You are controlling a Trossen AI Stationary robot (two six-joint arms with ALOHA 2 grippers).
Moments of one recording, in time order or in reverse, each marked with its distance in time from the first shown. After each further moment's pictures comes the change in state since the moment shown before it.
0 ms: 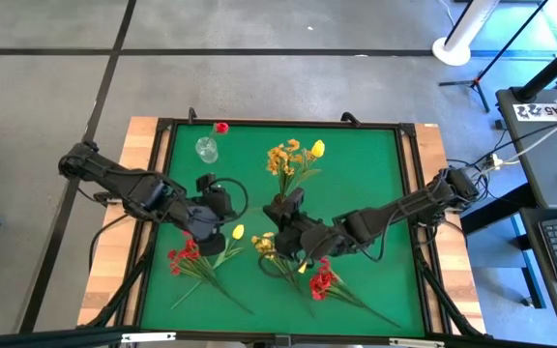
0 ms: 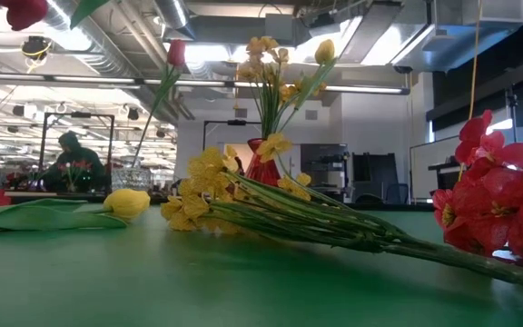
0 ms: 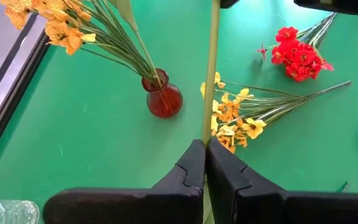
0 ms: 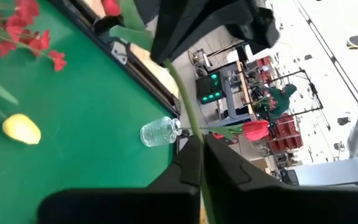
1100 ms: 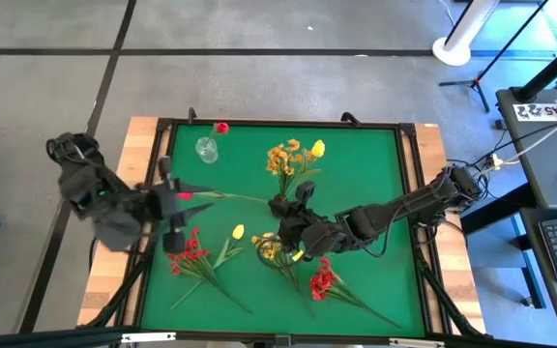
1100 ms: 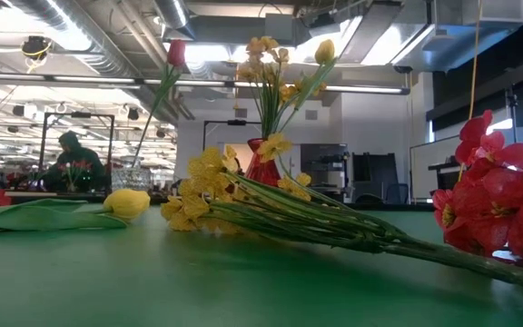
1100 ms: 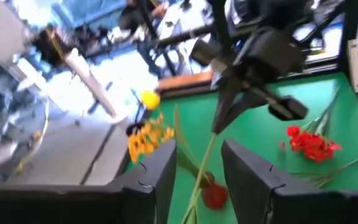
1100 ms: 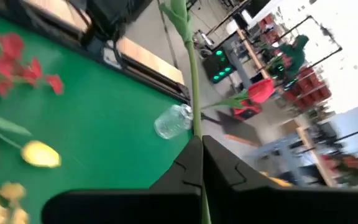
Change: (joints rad) left arm -0.335 -0.081 0.239 -0.022 -0.555 0.269; right arm -0.014 -0.031 0.000 -0.096 0.019 0.383
